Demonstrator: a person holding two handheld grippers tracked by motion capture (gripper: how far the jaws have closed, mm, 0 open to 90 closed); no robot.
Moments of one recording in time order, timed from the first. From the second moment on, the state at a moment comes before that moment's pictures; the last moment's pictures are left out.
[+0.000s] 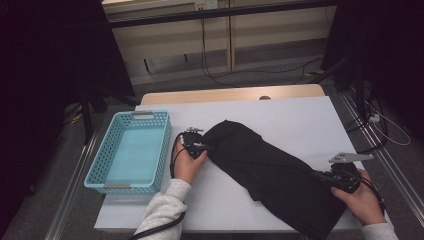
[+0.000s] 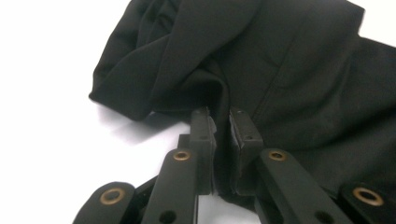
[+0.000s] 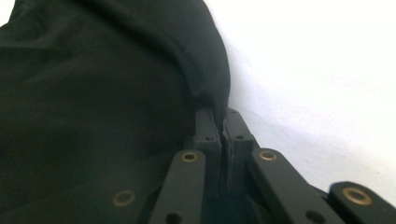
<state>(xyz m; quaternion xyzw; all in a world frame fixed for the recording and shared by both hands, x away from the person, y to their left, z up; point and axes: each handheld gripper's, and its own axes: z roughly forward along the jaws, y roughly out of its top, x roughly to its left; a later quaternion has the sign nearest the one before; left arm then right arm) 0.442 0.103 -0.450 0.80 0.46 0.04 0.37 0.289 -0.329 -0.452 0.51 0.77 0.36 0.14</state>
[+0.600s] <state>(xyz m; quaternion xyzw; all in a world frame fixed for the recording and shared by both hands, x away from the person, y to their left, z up) 0.459 0.135 -0.451 0.76 0.52 0.08 0.37 0.295 -0.332 -0.450 0.50 0.78 0.35 0.14</state>
